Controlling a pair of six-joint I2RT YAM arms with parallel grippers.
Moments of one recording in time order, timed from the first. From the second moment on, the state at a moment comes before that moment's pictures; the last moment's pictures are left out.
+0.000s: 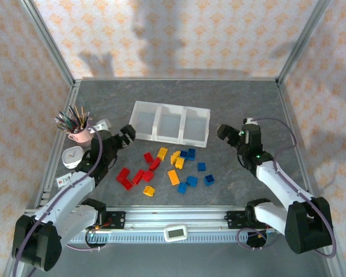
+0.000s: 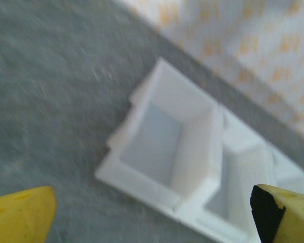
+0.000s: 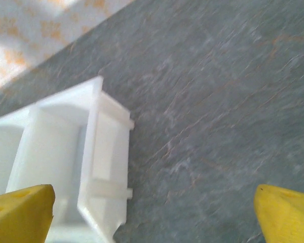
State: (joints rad) left arm -0.26 0.93 0.50 -0.06 -0.13 -0.73; right arm 0.22 1.06 0.53 -0.03 -0.01 0.60
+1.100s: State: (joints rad) left arm -0.62 1.49 0.71 -0.31 -0.30 -0.84; right arm 0.76 1.26 0.64 -0.06 0.08 0.65
